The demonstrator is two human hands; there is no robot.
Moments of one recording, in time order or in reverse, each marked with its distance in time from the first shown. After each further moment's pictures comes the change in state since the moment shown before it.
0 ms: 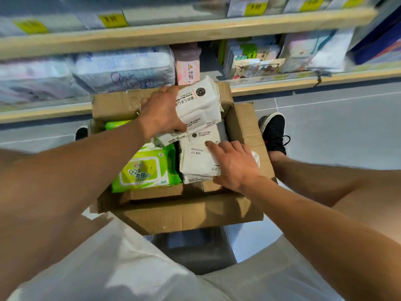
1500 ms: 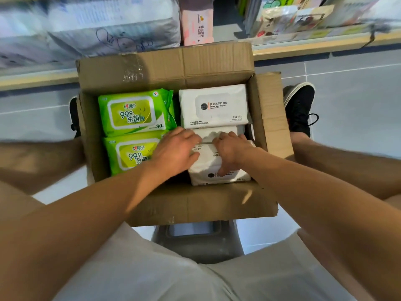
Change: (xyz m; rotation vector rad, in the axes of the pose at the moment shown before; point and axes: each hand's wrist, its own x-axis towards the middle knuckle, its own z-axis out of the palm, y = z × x) left_hand -0.069 -0.029 0.126 0.016 -0.114 0.333; right_hand 0.069 0.006 0.058 -0.052 -0.634 -0.038
